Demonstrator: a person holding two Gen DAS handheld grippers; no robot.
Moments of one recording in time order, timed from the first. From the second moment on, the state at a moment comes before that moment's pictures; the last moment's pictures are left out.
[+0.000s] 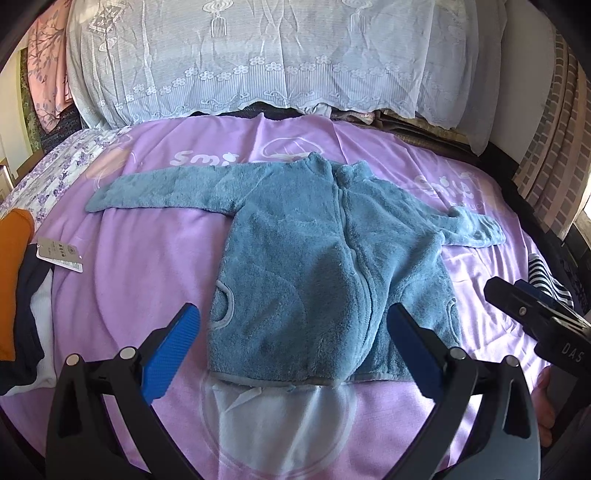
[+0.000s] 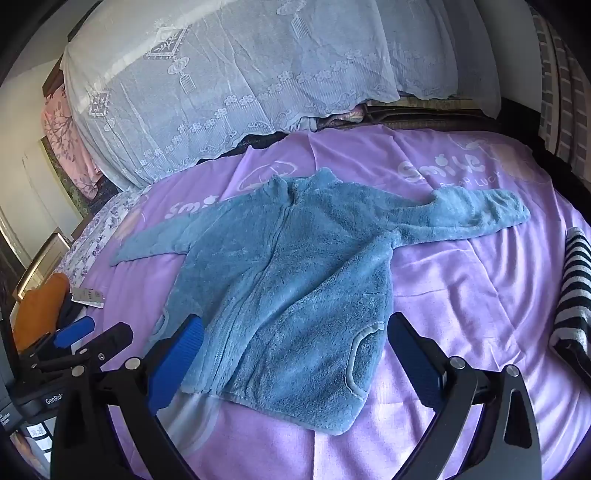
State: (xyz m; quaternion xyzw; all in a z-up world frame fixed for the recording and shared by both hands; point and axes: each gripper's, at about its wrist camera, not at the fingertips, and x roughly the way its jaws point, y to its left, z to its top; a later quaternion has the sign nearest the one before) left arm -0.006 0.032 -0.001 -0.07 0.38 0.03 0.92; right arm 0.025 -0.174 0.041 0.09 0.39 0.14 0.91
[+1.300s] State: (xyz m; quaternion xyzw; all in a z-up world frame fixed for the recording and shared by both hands) left arm -0.004 0.033 -0.009 -0.07 0.39 0.04 0.92; right arm 0.027 -0.168 0.039 0.08 0.40 0.16 0.90
